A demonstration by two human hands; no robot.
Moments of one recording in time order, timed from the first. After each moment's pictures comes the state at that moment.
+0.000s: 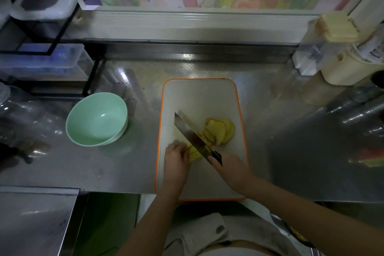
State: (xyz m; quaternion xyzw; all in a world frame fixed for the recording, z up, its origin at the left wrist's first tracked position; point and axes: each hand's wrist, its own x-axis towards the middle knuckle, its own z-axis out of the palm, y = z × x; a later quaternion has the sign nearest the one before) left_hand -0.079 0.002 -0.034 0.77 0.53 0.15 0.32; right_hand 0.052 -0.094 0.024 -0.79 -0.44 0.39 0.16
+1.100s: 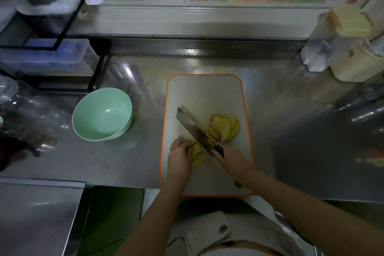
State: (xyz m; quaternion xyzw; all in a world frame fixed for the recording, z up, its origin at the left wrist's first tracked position) left_hand -0.078 0.001 -0.028 0.78 0.51 0.15 0.32; right_hand 0.057 -0.083 0.005 -0.79 -0.45 0.39 0.16
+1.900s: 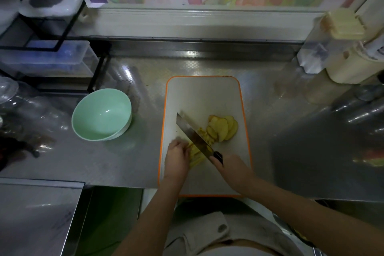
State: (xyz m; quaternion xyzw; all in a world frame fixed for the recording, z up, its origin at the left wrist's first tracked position) left_hand -0.082 0.003 -0.024 0.79 0.52 0.12 0.32; right_hand 0.044 -0.099 0.026 -0.79 -0.46 0.37 0.12
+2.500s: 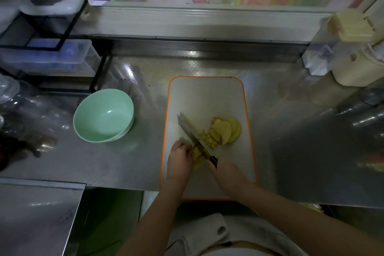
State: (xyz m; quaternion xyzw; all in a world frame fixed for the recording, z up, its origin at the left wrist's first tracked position) left_hand -0.080 0.006 -0.026 0.79 0.52 0.12 0.31; right_hand 0.027 -0.085 0.014 -0.81 -0.42 0.40 0.11
